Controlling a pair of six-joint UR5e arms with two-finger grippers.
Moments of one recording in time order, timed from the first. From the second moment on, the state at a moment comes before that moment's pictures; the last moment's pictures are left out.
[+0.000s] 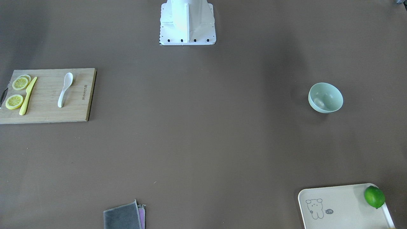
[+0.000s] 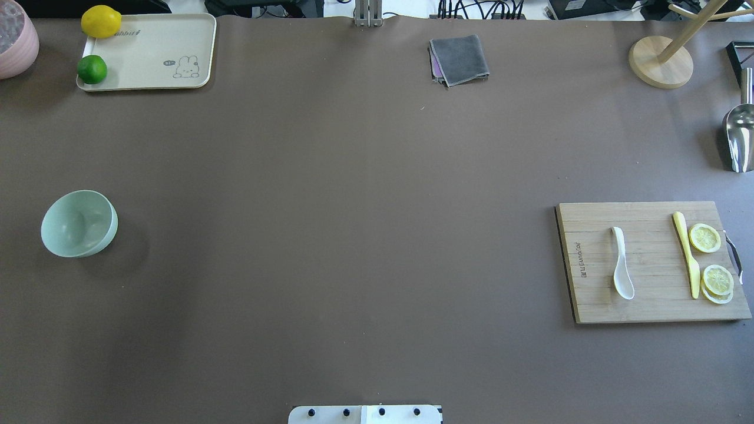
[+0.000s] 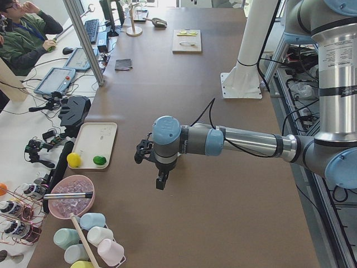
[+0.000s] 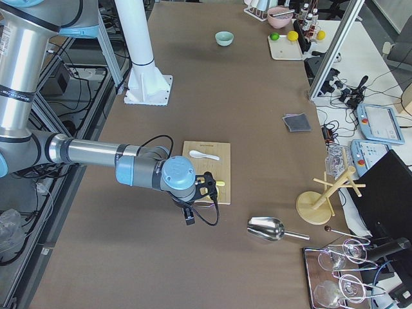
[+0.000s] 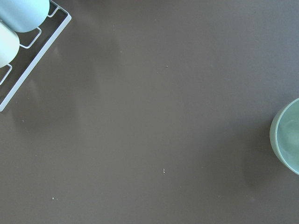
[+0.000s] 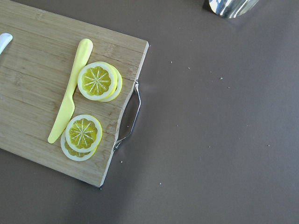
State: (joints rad) left arm -1.60 -1.43 -1.84 -1.53 -2.37 0.17; right arm 1.63 -1.93 1.88 -1.59 2.45 -0.43
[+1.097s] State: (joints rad) left arm -1.60 -1.53 -1.83 -1.67 -2.36 0.16; right arm 1.58 -1.89 1.94 -1.55 2.40 -0.26
